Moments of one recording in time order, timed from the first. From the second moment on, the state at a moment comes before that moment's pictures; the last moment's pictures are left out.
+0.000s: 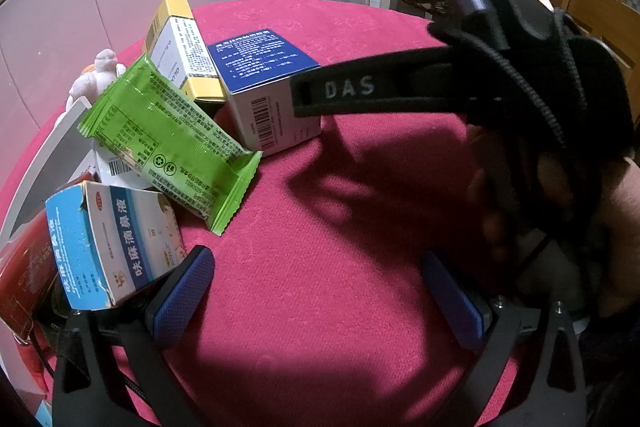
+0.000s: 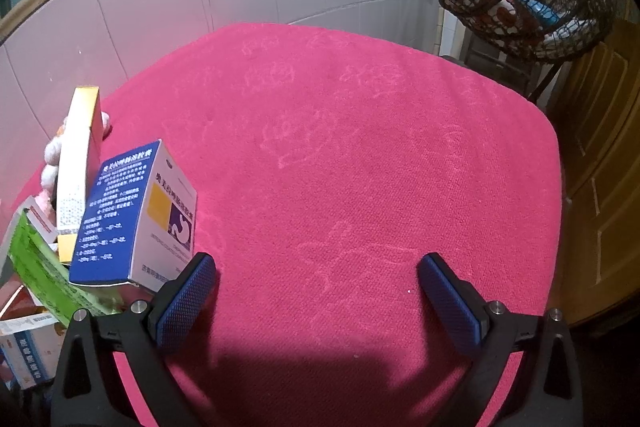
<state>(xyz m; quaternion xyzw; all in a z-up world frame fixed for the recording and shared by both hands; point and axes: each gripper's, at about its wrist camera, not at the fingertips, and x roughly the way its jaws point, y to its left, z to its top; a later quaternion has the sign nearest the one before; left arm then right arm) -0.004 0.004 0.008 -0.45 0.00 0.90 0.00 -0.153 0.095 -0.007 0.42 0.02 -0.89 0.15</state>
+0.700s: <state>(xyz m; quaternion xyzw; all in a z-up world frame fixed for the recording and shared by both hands) 0.096 -0.014 0.110 -0.31 -0.04 0.95 -0.01 -0.120 0.157 0.045 0.32 -0.07 -0.93 0.17</state>
